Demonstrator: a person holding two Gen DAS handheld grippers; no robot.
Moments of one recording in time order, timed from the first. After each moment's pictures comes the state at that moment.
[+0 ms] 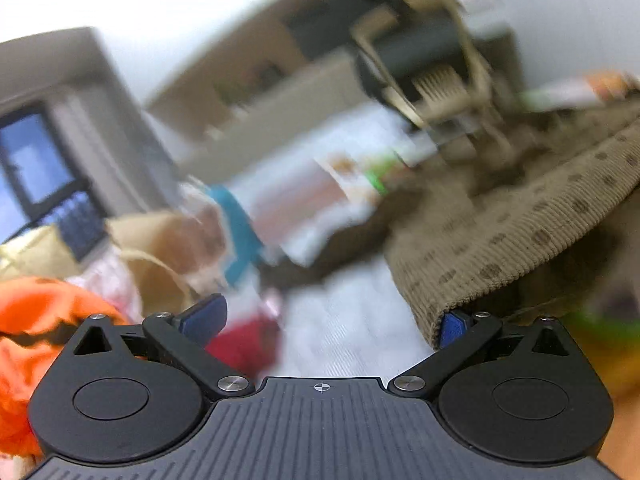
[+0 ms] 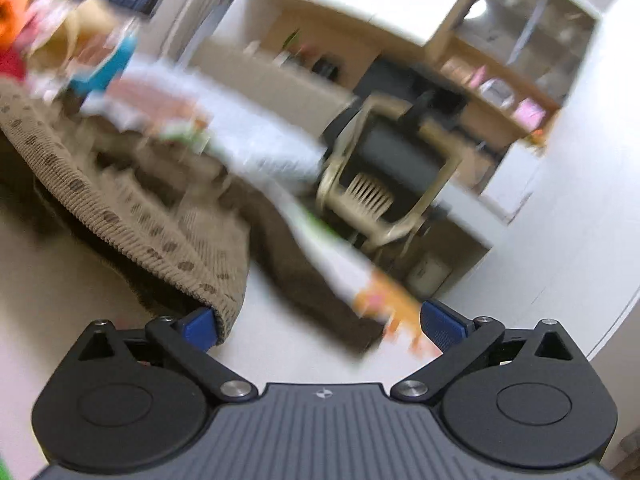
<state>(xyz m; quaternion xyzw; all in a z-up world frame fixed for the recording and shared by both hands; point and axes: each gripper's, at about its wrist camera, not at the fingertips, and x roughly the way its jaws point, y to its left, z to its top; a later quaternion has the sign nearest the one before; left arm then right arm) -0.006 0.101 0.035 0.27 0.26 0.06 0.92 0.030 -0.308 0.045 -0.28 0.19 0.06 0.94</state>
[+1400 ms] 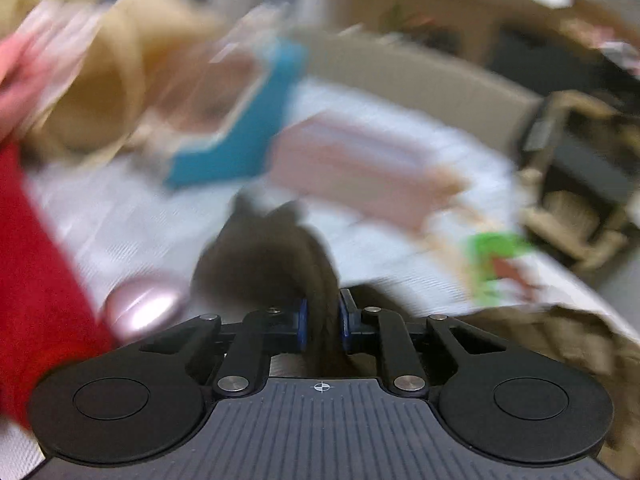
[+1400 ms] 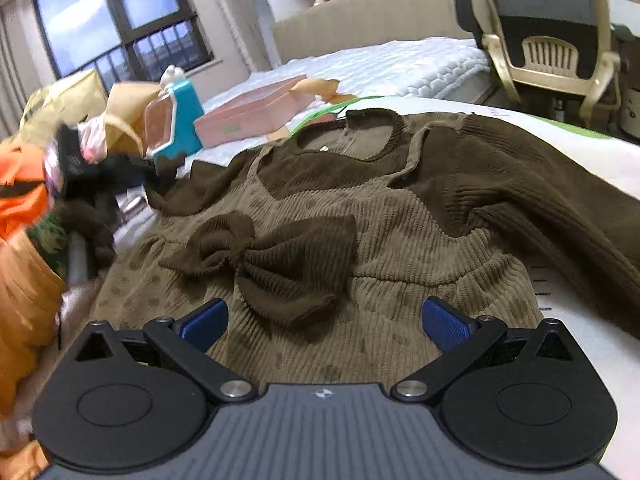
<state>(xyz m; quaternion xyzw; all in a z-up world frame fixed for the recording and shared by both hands) 0.240 0.198 -0.007 -0.16 0.23 0.16 0.95 0.214 -0.209 -0.021 0.05 0.36 0.30 0.88</state>
